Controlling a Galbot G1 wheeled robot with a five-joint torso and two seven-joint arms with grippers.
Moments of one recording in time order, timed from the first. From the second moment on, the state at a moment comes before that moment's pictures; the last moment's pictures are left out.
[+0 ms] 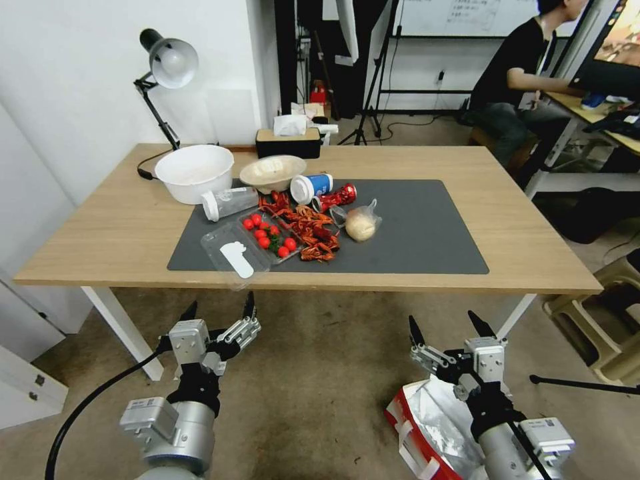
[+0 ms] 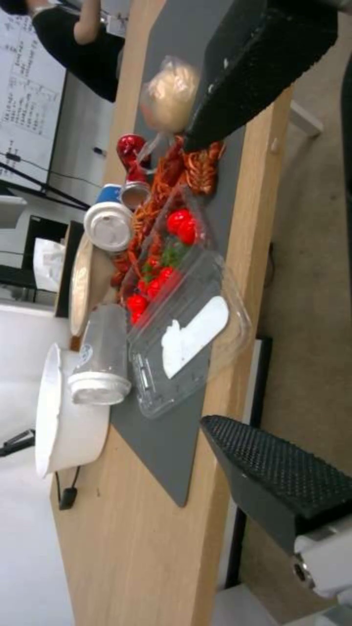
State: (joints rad) left arm 1.83 -1.34 -0.33 -2.47 -0.28 0.12 -0.35; right arm -1.95 1.53 0.53 2.47 -0.03 -0.16 -0.06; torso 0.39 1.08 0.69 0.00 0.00
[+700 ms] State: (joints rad) left arm 1.83 -1.34 -0.34 -2.46 -0.28 0.13 -0.36; right arm -1.95 1.53 0.53 2.46 -0.04 -0.16 -0.06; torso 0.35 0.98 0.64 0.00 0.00
